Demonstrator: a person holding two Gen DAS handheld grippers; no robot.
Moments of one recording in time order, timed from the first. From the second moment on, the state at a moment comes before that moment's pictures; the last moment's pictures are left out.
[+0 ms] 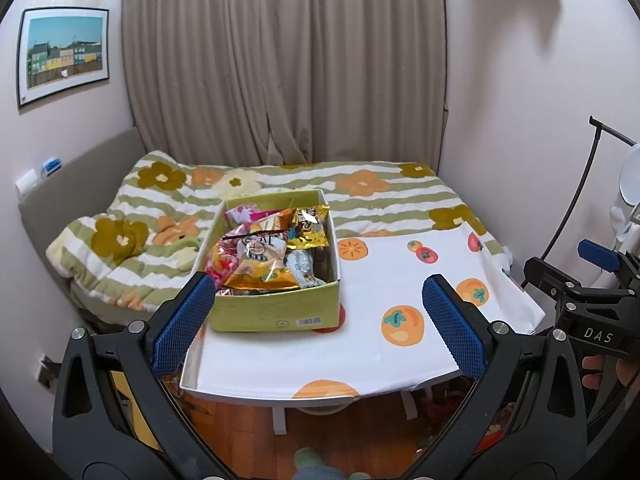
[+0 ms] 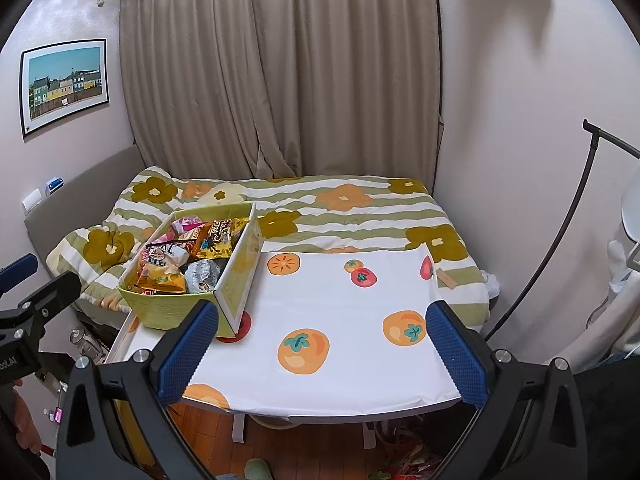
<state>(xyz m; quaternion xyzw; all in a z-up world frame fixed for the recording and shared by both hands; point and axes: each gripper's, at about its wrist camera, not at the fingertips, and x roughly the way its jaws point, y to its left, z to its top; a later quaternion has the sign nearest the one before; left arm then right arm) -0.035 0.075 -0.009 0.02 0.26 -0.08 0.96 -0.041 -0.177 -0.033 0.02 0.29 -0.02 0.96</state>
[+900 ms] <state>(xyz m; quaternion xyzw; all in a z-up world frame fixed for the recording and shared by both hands) -0.030 0.084 -0.017 0.03 0.27 -0.06 0.96 -0.043 -0.175 -0.034 0.02 0.28 -0.03 0.96</state>
